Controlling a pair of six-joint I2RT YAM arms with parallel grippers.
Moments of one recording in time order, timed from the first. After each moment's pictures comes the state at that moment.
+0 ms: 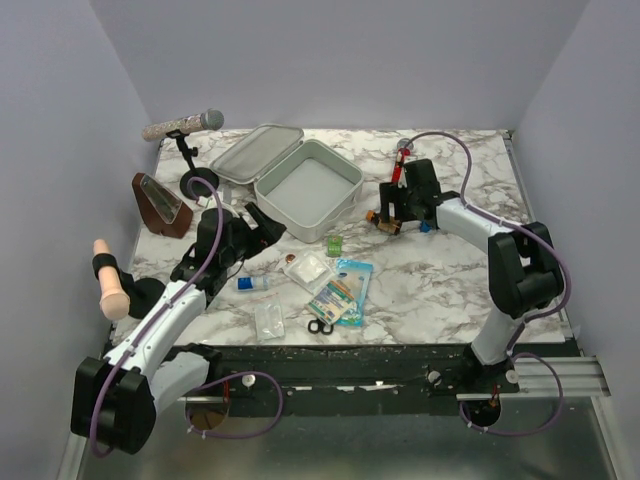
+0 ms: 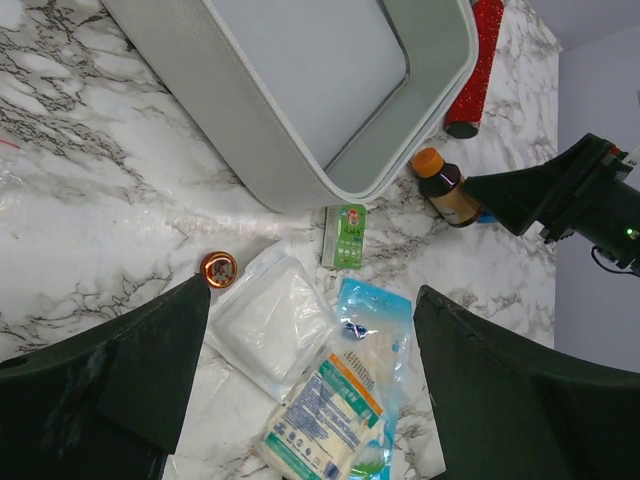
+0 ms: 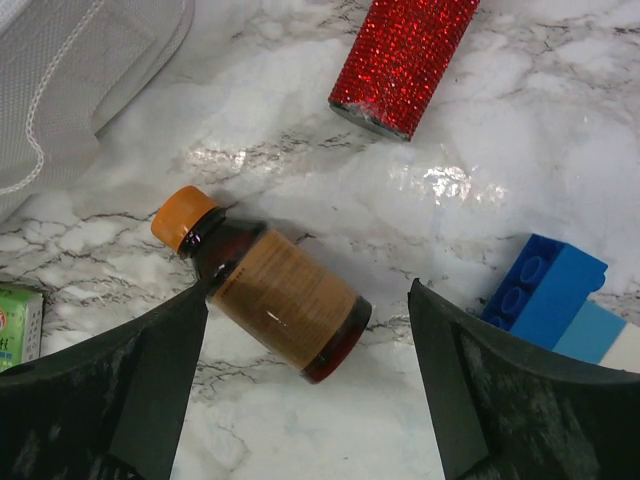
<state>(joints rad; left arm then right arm) -0.30 0.99 0.61 -0.07 0.10 -0.82 0.33 1.76 1.14 -0.20 0.04 0.15</state>
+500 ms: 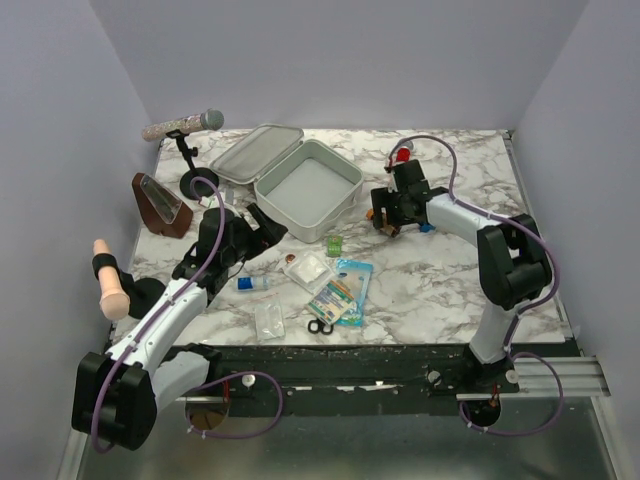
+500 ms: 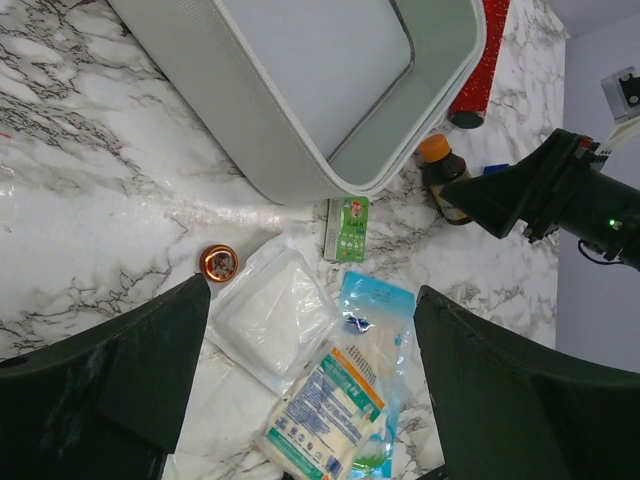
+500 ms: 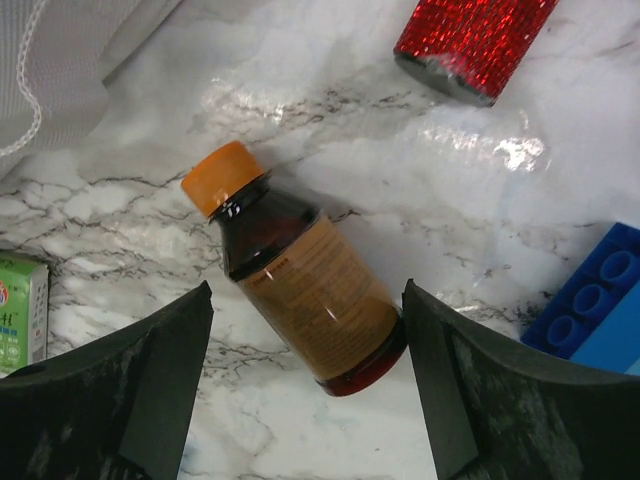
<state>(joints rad) -0.30 1.02 0.61 -0.07 0.12 -0.82 0.37 1.85 1.23 -0.30 0.00 0.15</state>
